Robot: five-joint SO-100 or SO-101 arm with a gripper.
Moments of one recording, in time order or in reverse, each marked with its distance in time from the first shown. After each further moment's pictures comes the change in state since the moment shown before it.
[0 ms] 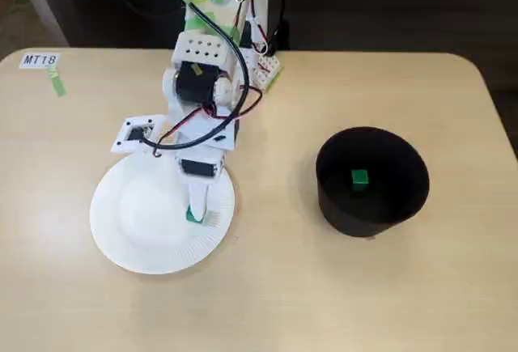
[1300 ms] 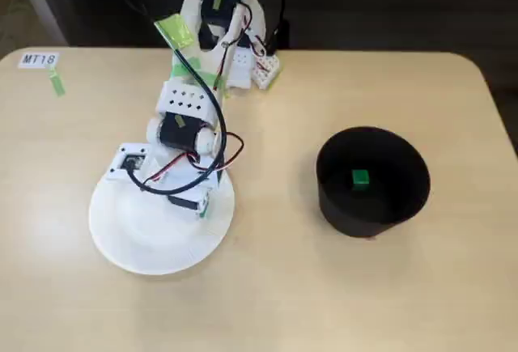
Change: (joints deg) arm 2.1 -18.2 -14.9 1.0 2.8
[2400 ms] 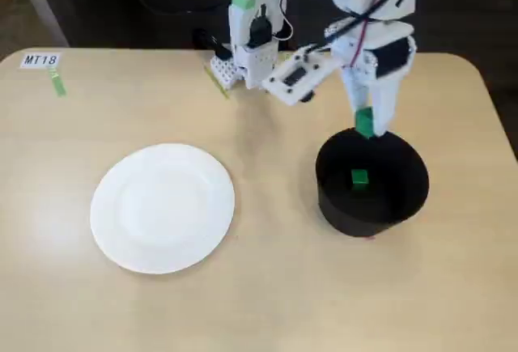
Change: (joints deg) arm -48.9 16.3 -29.2 26.0 -0.1
